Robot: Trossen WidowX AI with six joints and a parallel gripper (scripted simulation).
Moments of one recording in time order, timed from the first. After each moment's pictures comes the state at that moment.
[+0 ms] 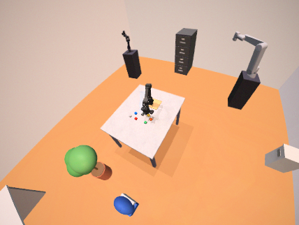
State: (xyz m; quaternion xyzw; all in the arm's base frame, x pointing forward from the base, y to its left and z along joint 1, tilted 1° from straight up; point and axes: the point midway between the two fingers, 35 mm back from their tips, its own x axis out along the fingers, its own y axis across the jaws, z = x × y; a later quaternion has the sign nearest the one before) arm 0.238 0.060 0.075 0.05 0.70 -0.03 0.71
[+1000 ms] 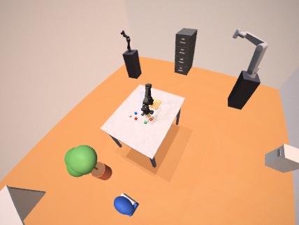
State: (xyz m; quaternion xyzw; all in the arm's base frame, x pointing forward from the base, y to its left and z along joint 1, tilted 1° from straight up) arm 0.236 0.060 0.068 0.05 0.71 -0.03 0.71
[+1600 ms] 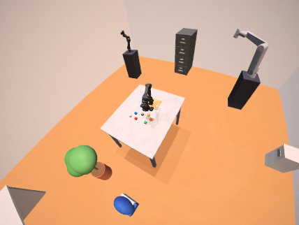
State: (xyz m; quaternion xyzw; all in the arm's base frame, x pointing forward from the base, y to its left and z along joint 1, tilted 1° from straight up) arm 0.246 0.068 0.154 0.05 0.71 -0.03 0.71
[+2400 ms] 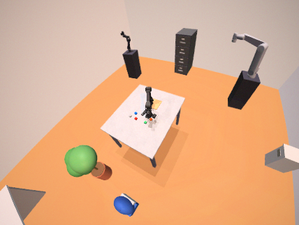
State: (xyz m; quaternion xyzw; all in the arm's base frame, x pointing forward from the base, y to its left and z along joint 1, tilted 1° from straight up) arm 0.288 0.118 0.077 0.05 0.70 -0.03 0.71
